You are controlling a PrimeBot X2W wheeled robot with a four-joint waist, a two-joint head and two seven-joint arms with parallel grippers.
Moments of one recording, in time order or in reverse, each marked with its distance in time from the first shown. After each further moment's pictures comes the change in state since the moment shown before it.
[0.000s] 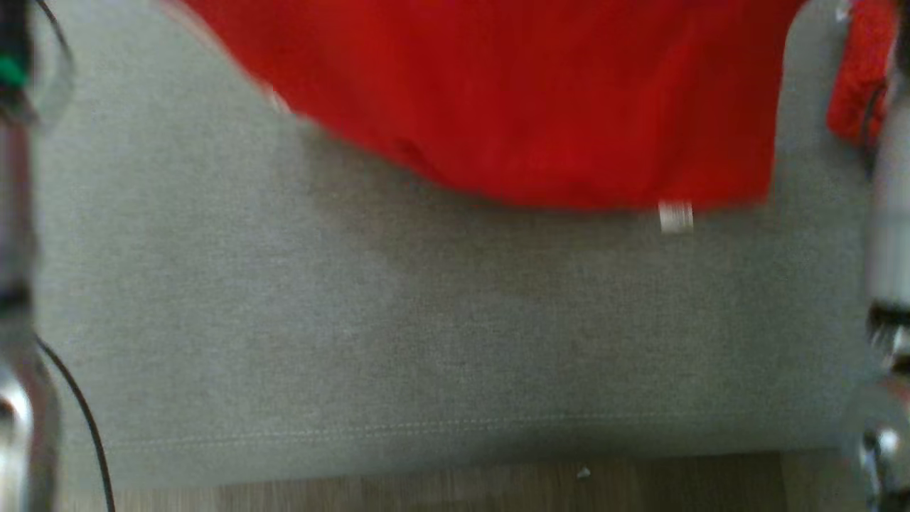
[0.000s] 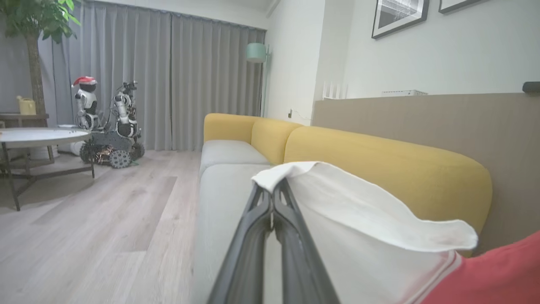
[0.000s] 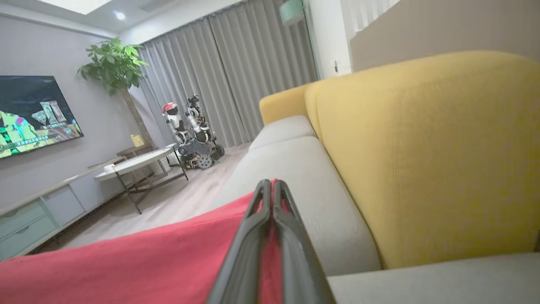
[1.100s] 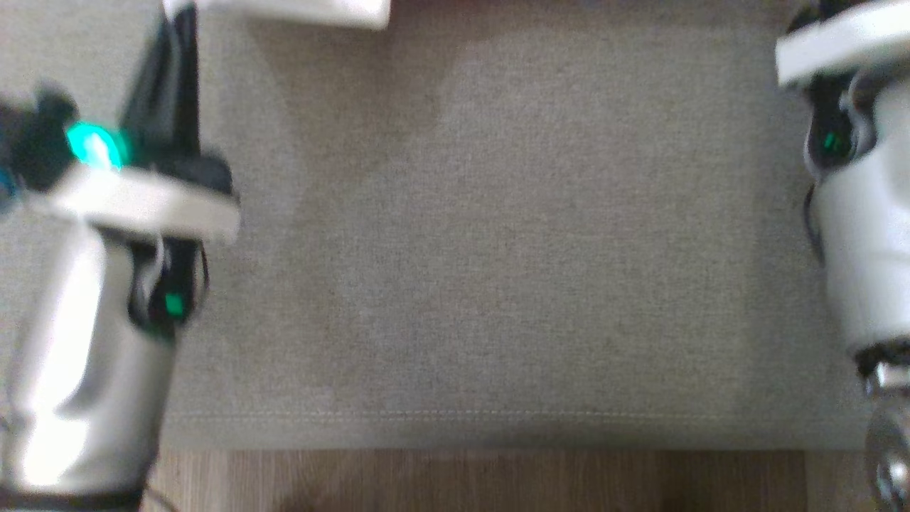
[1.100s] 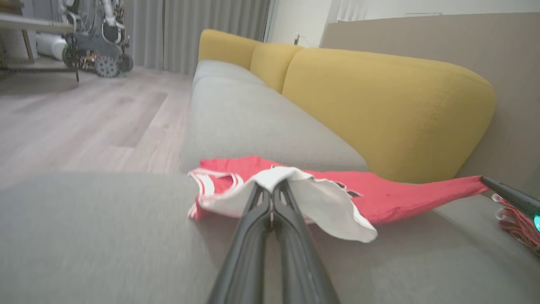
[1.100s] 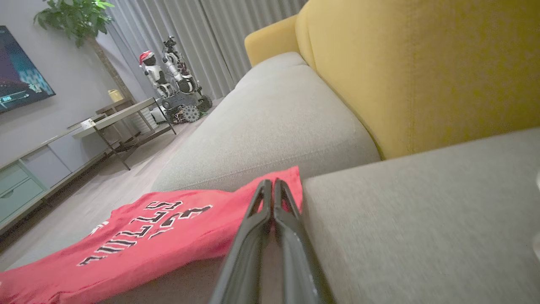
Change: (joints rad) left arm 0.353 -0.030 -0.115 -0.096 -0.029 -0.006 -0.244; right arm -0.045 -0.090 0.210 0.457 0.113 0.000 -0.415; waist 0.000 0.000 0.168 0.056
